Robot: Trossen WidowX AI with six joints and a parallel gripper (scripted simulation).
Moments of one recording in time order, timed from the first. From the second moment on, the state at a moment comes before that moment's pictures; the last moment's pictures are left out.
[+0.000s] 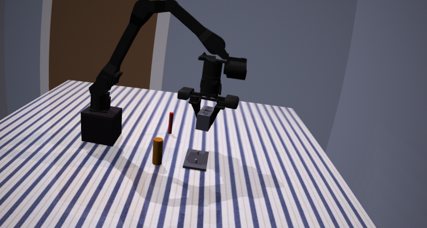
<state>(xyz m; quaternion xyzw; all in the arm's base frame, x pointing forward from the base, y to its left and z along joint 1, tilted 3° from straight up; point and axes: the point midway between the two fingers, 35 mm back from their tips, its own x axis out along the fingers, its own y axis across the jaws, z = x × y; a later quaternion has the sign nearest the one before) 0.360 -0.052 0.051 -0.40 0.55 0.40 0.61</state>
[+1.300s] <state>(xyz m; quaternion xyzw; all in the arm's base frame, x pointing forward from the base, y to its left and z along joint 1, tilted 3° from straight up) 0.336 -0.124 0.007 -0.44 0.53 0.44 0.57</state>
